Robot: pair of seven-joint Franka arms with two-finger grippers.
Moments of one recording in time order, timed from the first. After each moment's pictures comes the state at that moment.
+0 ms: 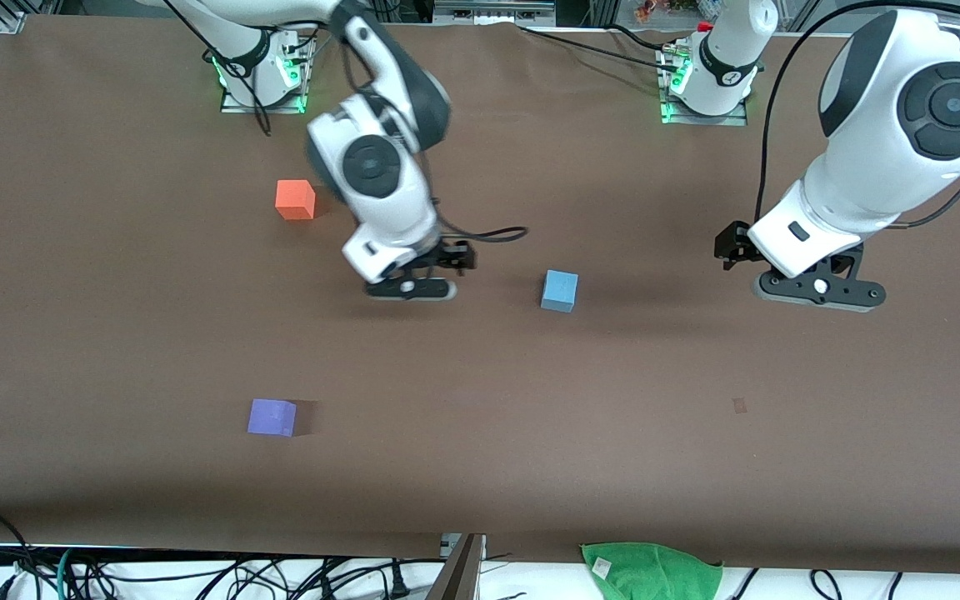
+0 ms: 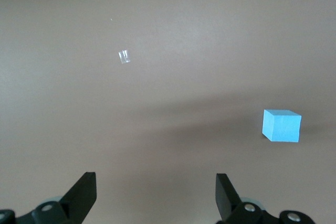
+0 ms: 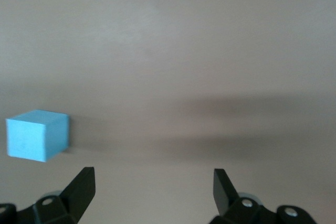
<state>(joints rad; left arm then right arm) 0.03 0.27 -0.33 -1.45 0.15 1.63 -0.17 0.71 0.56 0.00 -1.50 0.10 2.13 0.74</state>
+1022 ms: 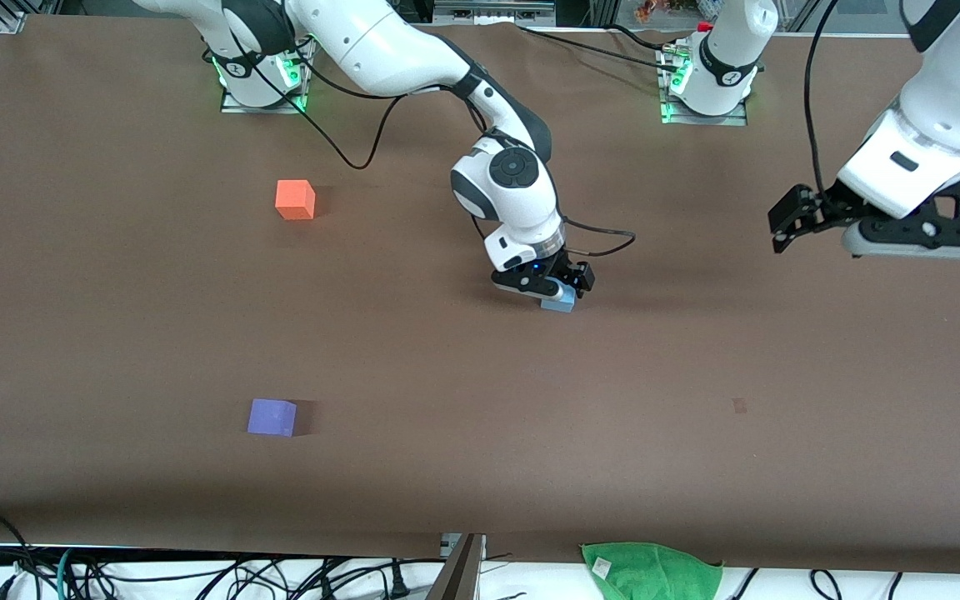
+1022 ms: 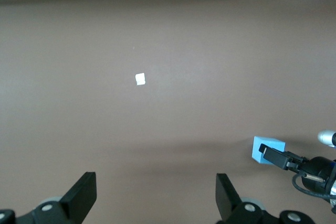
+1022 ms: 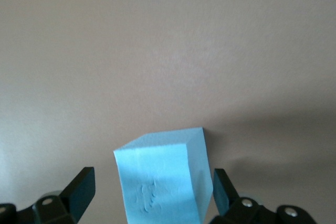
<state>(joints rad) -0.10 0.05 -0.09 -1.58 0.05 1.72 -0.16 0.95 1.04 -0.06 -1.11 0.10 2.51 1.23</state>
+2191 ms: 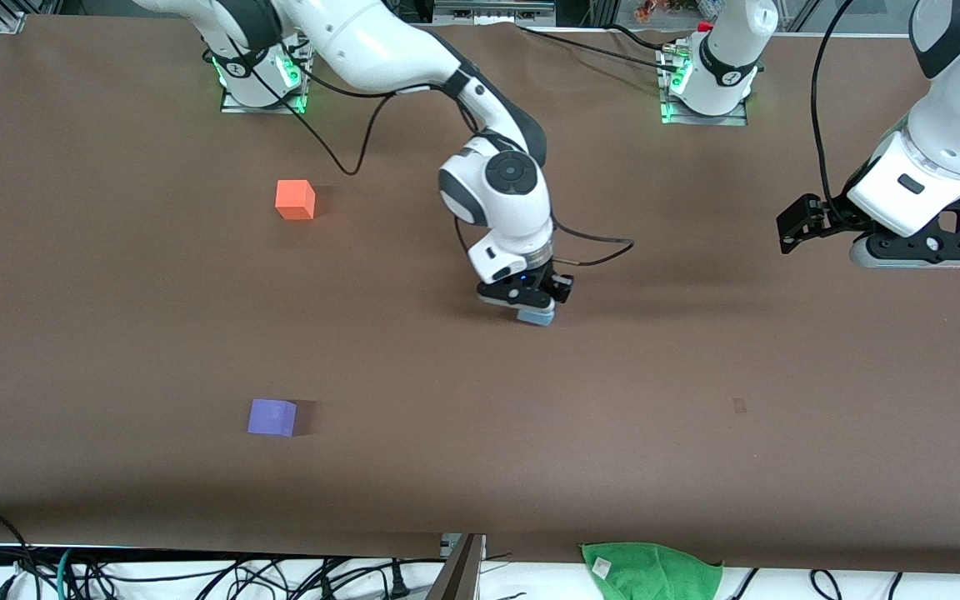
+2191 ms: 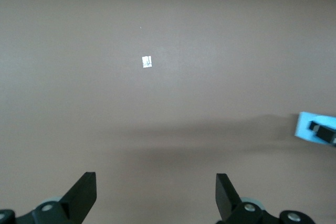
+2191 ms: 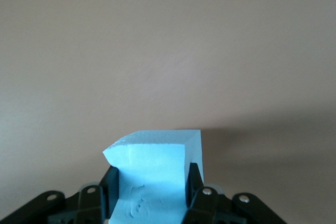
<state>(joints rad) -0.08 0.09 -0.08 -1.57 0.03 1.69 -0.16 0.88 0.95 -0.11 -1.05 0.08 2.21 1.04</state>
